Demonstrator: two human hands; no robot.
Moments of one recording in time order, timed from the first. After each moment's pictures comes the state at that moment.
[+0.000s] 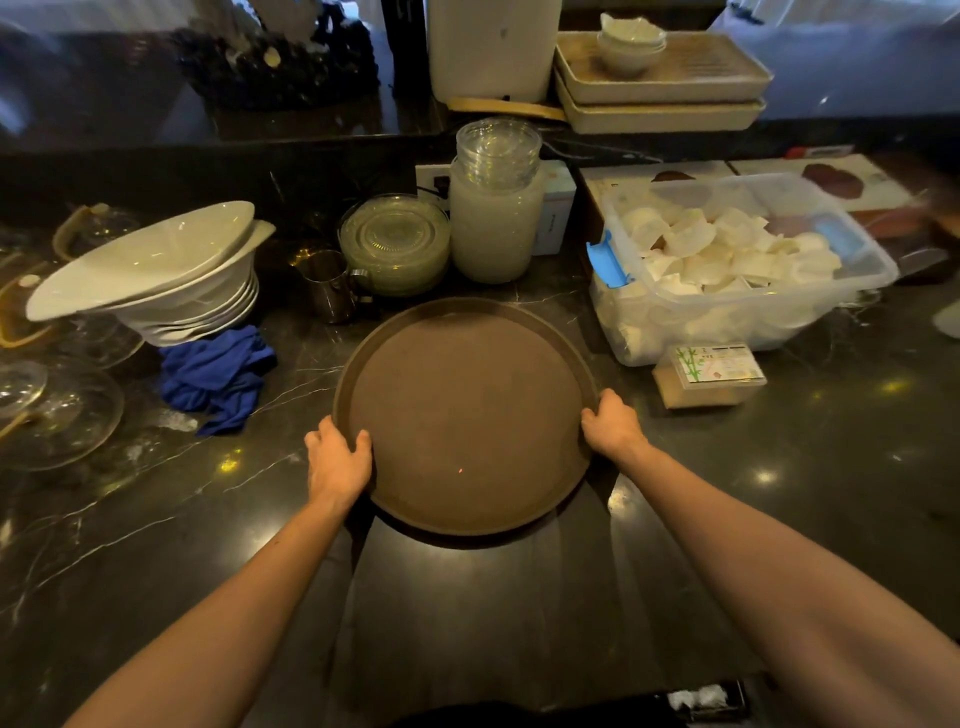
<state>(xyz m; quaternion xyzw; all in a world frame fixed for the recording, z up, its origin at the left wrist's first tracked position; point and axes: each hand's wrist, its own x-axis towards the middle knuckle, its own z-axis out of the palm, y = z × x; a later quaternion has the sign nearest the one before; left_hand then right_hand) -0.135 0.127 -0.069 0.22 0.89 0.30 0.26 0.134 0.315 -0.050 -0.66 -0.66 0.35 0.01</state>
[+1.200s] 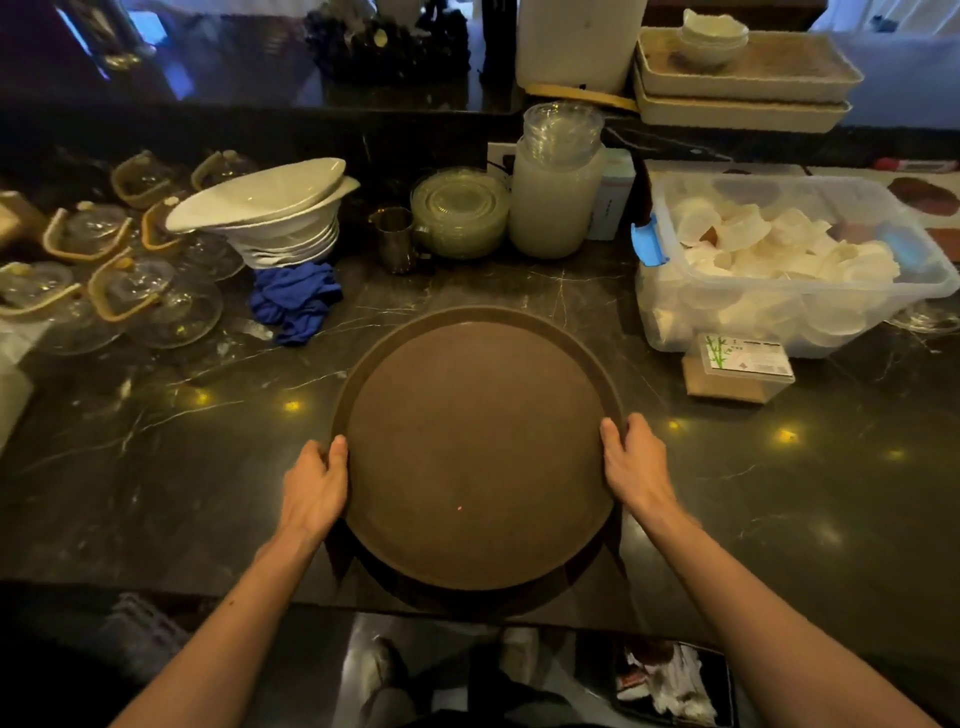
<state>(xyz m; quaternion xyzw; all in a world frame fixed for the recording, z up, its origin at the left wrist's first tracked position) -0.055 -0.009 -0.029 0.15 0.92 0.31 0.20 0.195 0.223 -0.033 -0.57 -0.72 0.38 0.14</state>
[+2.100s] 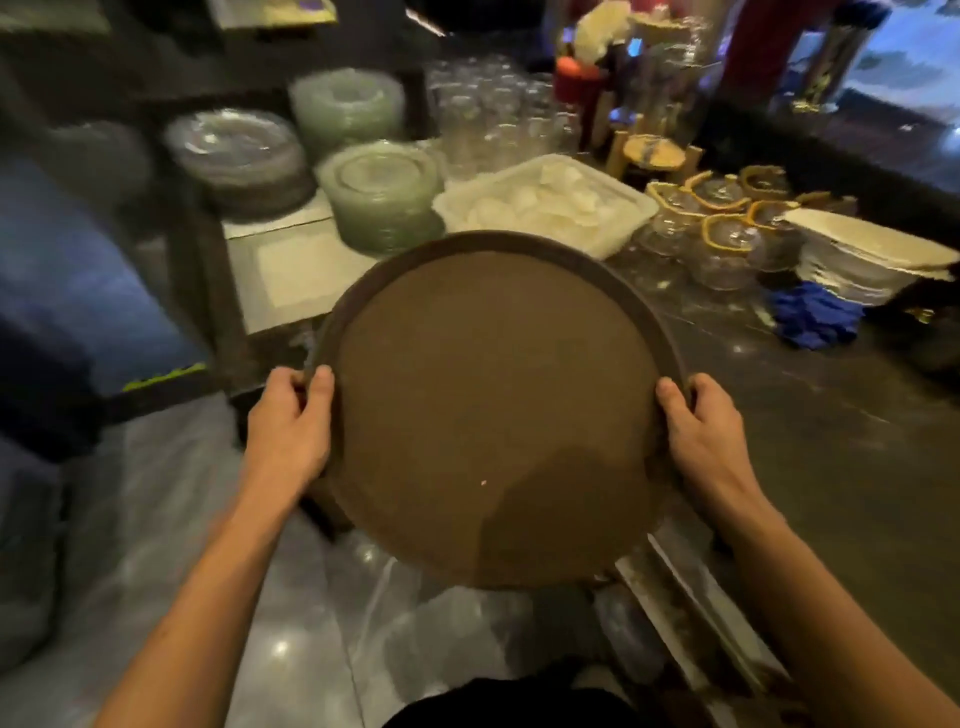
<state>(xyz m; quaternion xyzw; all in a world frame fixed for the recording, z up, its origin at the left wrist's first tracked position) 0.123 -0.543 0.081 -0.26 0.85 0.43 -0.17 0.070 -0.197 0.084 -0.11 -0.88 0.47 0.04</state>
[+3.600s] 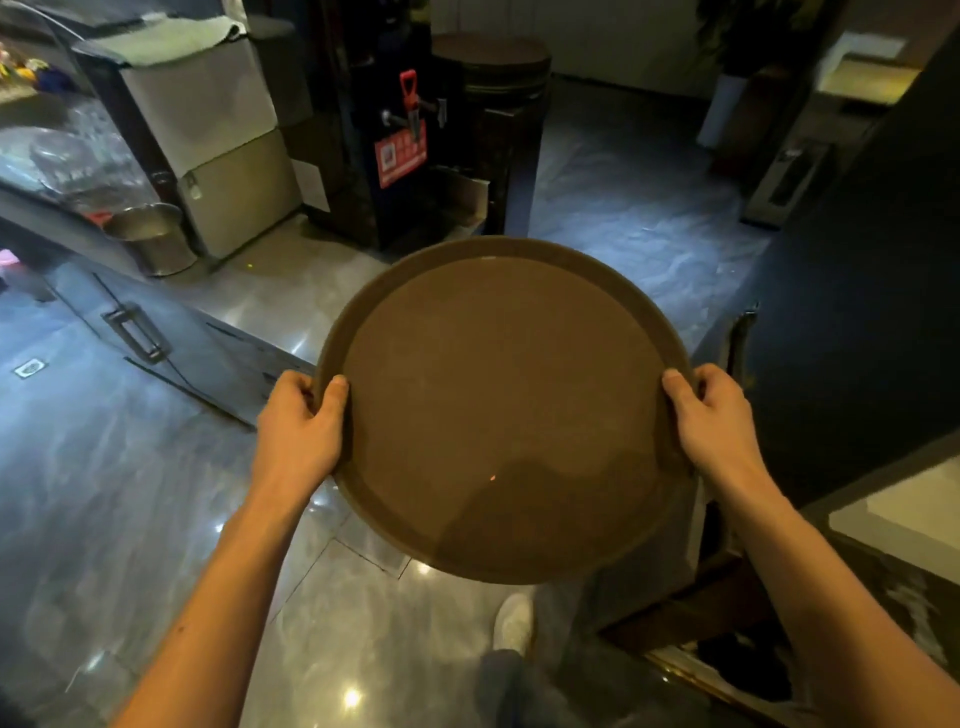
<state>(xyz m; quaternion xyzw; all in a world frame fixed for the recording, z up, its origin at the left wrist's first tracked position) 0.358 -1.086 0.079 -0.61 0.64 0.31 -0.35 0.037 -0.929 0.085 0.29 -0.84 0.43 -0.15</state>
